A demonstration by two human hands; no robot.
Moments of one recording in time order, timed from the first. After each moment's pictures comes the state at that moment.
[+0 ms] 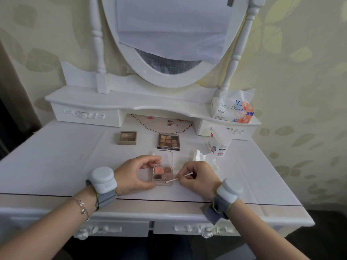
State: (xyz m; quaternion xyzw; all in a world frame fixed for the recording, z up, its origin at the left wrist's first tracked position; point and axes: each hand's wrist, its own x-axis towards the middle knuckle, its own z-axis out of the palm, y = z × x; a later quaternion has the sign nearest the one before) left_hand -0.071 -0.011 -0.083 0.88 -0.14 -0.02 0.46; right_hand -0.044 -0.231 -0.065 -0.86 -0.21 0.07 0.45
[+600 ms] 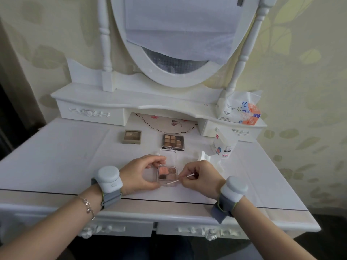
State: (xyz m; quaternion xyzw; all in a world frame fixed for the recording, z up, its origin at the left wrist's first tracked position) left_hand -0.070 -0.014 -0.084 0.87 -0.15 -0.01 0.46; right_hand -0.045 -0.227 -0.049 -0.87 -0.25 0.11 0.40
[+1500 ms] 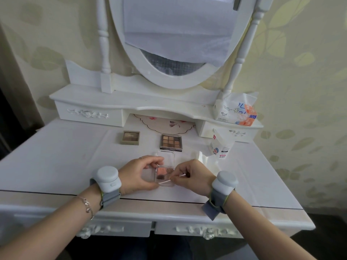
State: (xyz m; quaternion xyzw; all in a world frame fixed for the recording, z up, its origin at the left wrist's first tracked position) left_hand -0.070 -0.014 -0.084 0.87 -0.15 -0.01 0.46; right_hand -0.042 -0.216 -0.047 -0.87 -0.26 0.14 0.39
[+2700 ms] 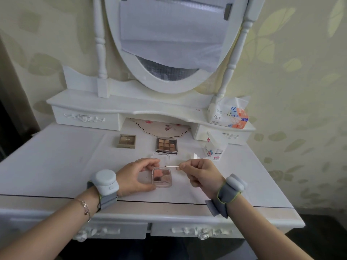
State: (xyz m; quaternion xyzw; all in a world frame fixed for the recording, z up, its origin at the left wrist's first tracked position) left_hand -0.068 -0.015 -0.084 0.88 -0.16 -0.01 0.45; right_hand -0.042 -0.239 -0.045 -0.72 -0.12 0.17 0.66
